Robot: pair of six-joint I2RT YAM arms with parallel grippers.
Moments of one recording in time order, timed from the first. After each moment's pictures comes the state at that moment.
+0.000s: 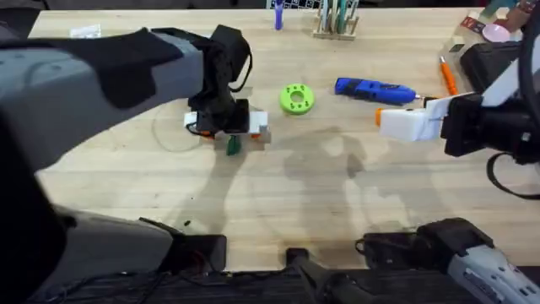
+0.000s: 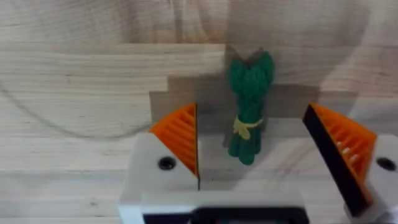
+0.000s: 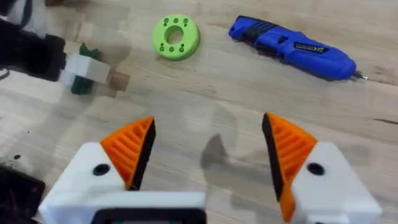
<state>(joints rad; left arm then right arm) -0.38 1.60 0.99 -0.86 0.00 -0.43 0.17 0.71 0.93 -1.01 -0.19 0.08</state>
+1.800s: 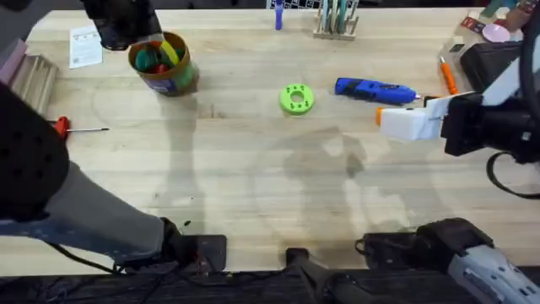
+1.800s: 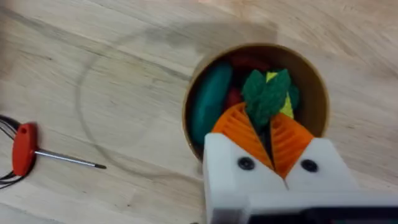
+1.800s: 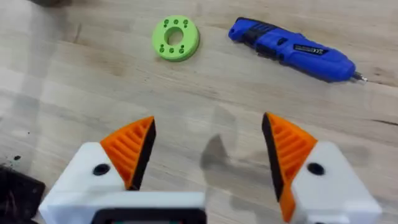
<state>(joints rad) 0.13 1.77 1.48 -0.76 -0.11 -0.21 0.17 0.71 0.93 -1.00 -0.19 0.08</state>
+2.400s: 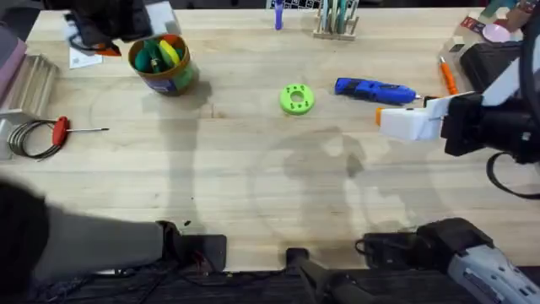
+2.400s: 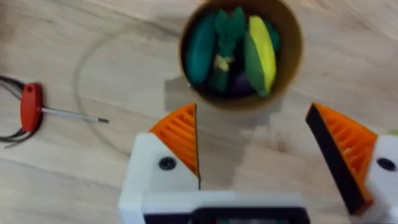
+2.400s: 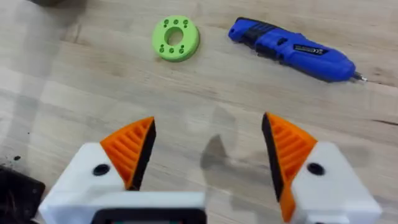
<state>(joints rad) 0.13 1.59 1.48 -0.97 -0.04 -0.21 0.17 0.71 0.93 -1.01 -0.19 0.08</state>
